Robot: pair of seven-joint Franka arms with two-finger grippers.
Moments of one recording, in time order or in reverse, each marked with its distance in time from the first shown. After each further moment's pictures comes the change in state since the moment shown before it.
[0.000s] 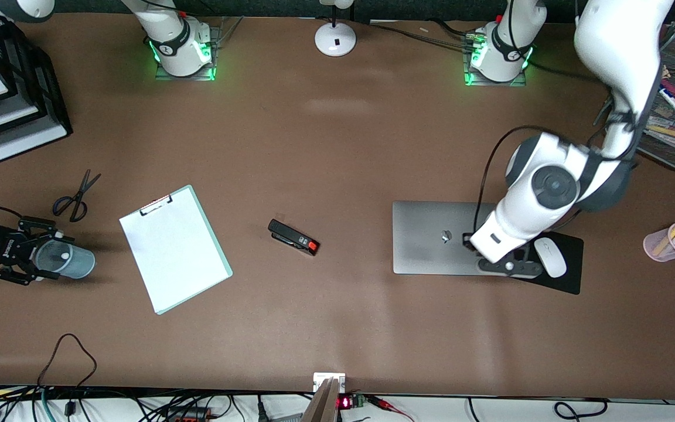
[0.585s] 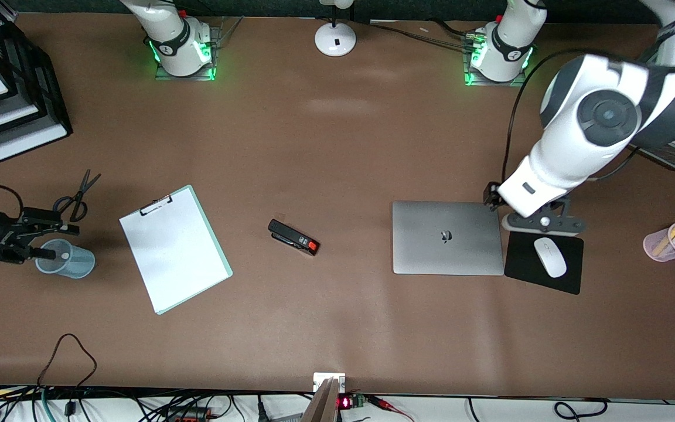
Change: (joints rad) left arm 0.024 -0.214 -0.015 0.027 -0.082 -0.327 0.080; right arm 0.144 -0.165 0.000 -0.003 -0.354 -0.045 0.684
